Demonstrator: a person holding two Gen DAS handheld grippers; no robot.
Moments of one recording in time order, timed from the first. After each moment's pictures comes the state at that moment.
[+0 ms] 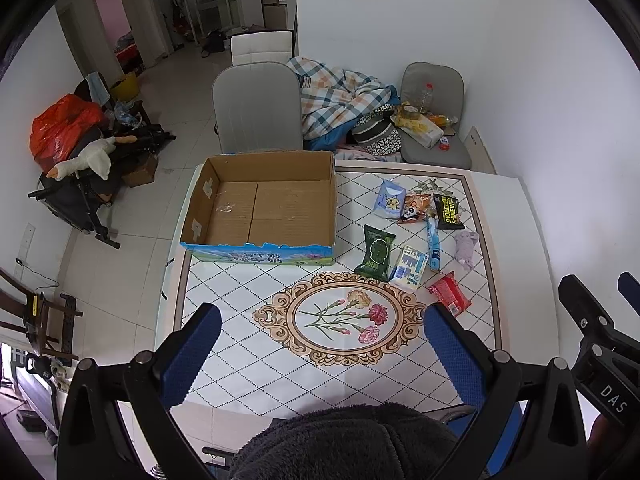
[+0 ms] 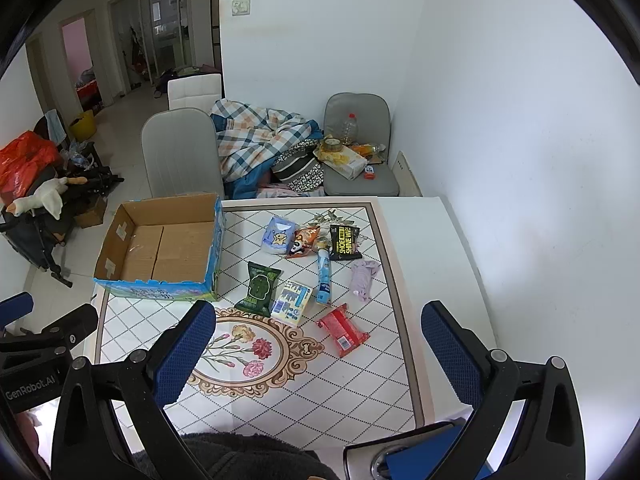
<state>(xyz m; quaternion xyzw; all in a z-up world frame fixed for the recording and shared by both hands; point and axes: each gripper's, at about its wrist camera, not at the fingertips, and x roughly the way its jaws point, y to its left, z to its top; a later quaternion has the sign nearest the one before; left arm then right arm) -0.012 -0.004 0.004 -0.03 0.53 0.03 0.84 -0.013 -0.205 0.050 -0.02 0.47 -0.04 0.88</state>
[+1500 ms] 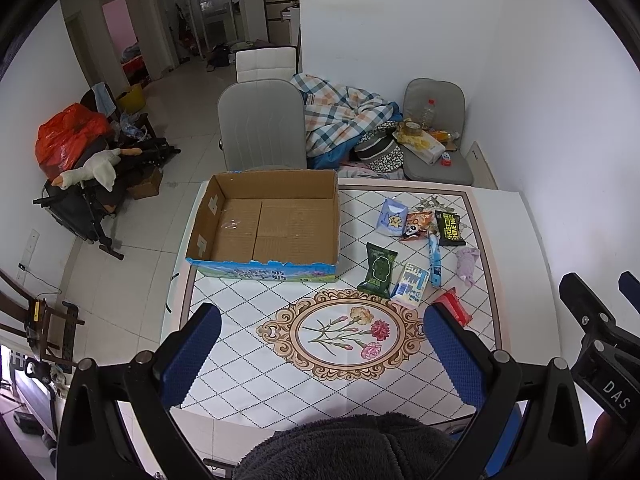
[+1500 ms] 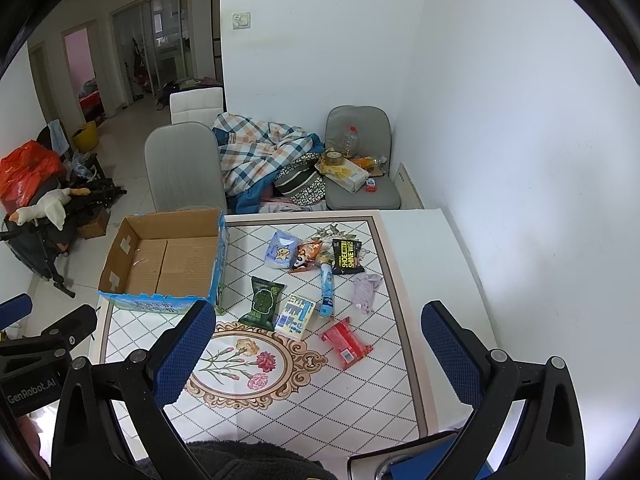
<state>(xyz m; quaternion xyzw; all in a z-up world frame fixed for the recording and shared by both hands) -0.018 -0.003 0.015 -0.03 0.51 0.04 0.86 -0.014 -0.202 0.062 -0.02 0.45 -0.04 0.89</state>
